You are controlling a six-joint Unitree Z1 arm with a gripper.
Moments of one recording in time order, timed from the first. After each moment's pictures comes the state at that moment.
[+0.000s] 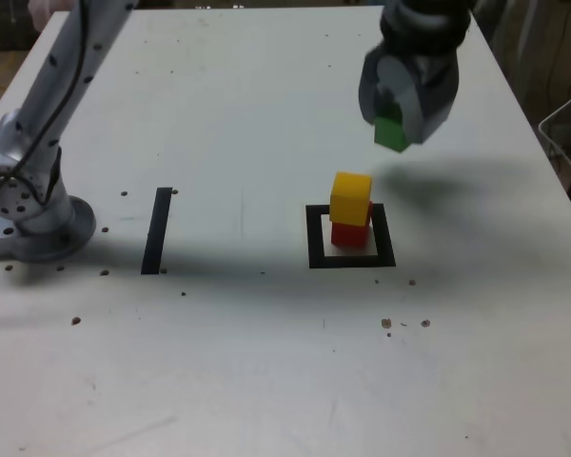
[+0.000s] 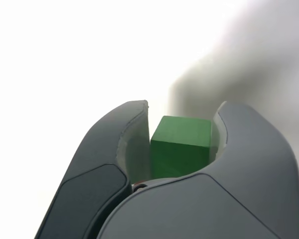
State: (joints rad) arm 0.10 2.20 -2.04 1.43 0.25 0.79
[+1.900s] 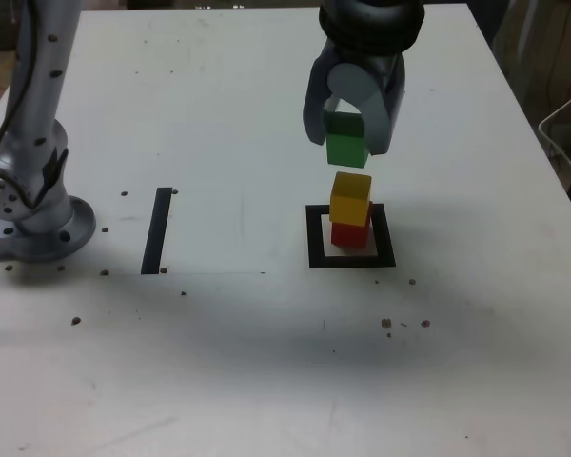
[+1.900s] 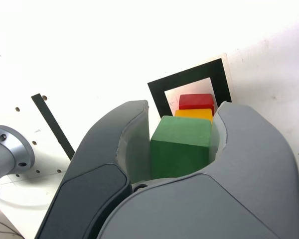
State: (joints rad) arm -0.09 2.05 -1.88 1.55 0.20 0.19
